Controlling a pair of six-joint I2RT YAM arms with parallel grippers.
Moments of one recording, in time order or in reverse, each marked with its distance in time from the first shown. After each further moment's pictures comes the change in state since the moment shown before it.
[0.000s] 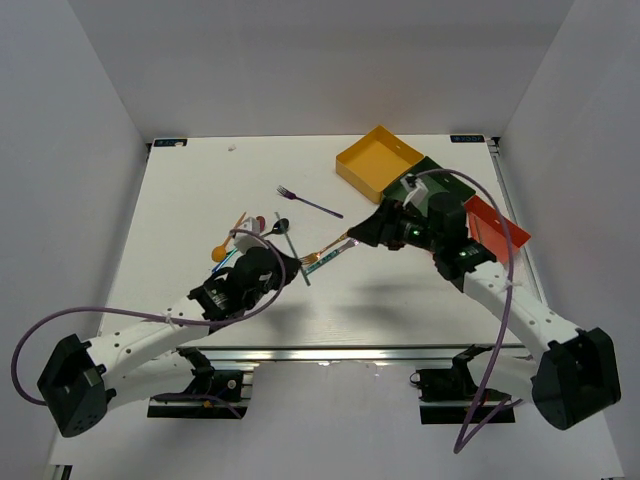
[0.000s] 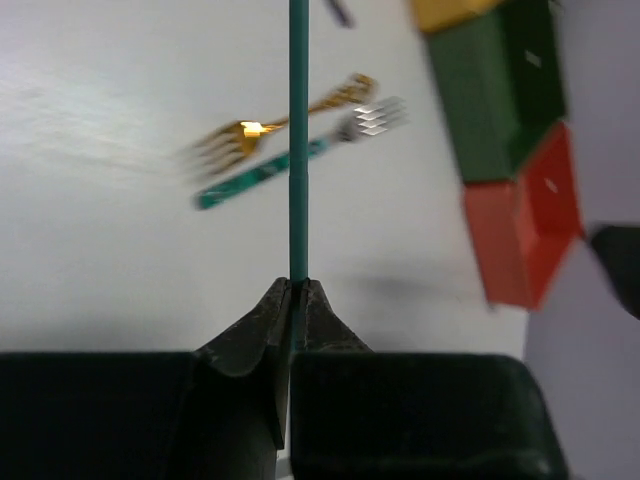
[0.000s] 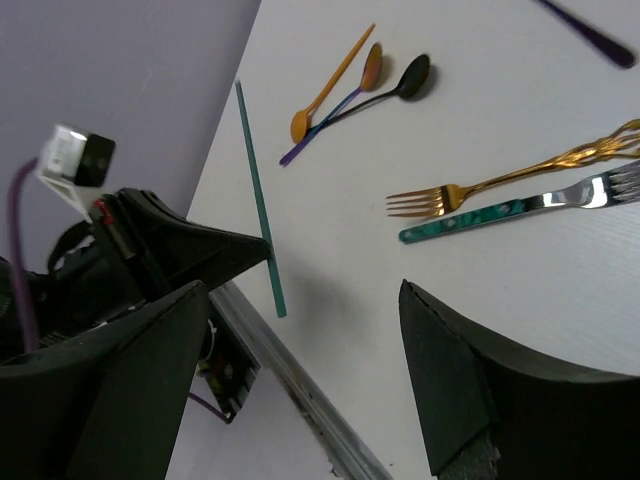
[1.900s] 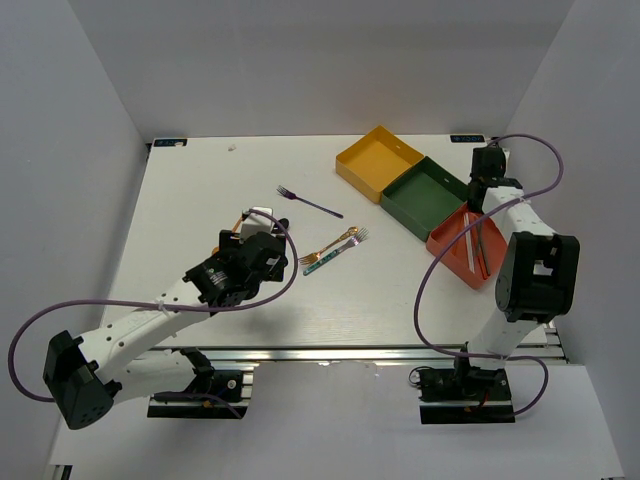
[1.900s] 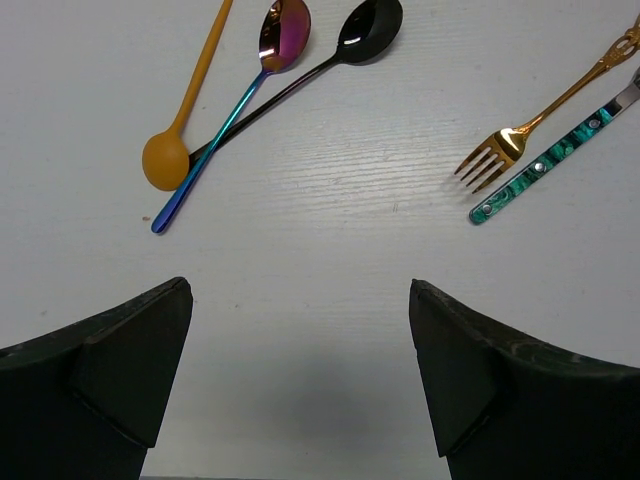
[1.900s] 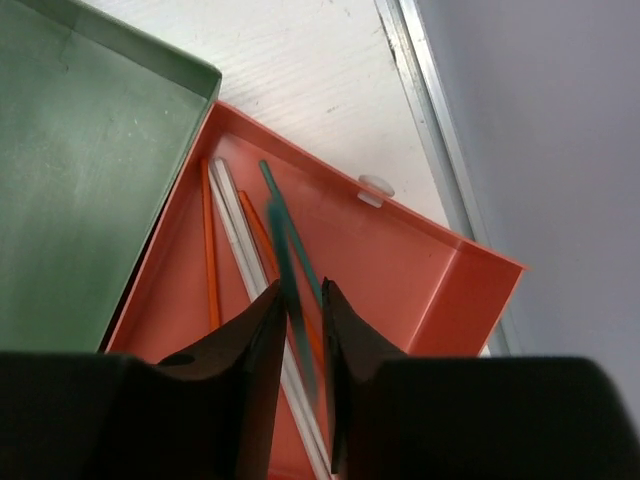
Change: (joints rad) left arm 0.006 0.060 0.271 -0.430 -0.234 0.708; right arm -0.443 0.622 0.527 -0.483 0.963 -0.625
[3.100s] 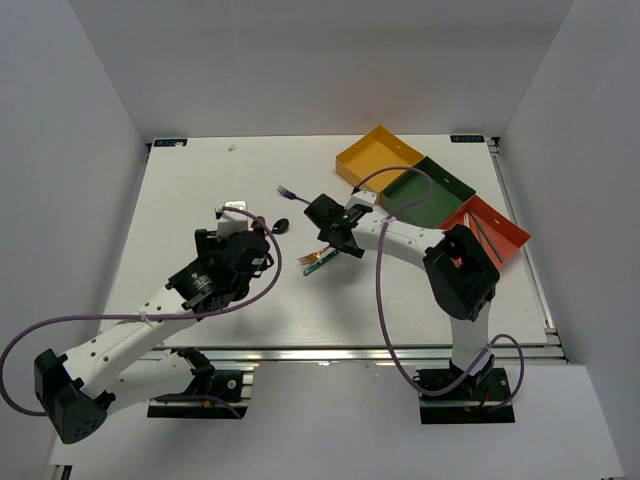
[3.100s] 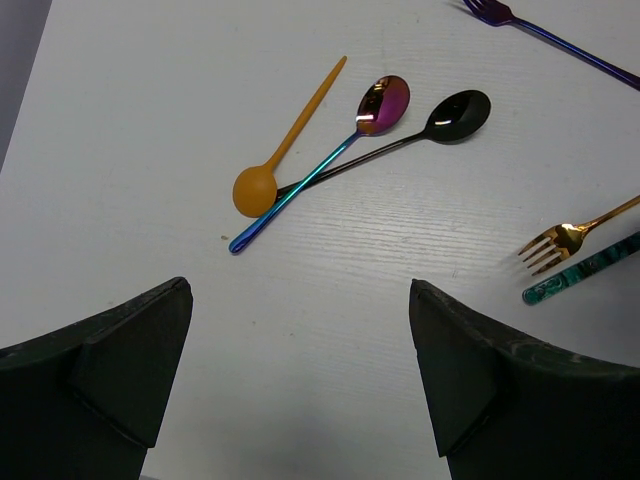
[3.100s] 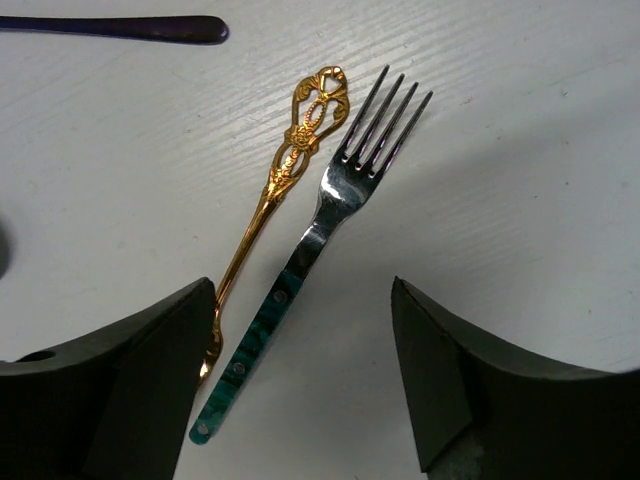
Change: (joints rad) left arm 0.041 -0.093 0.000 -0.028 -0.190 -0.045; right arm 0.883 0.206 0.156 -0.233 0.183 1.057
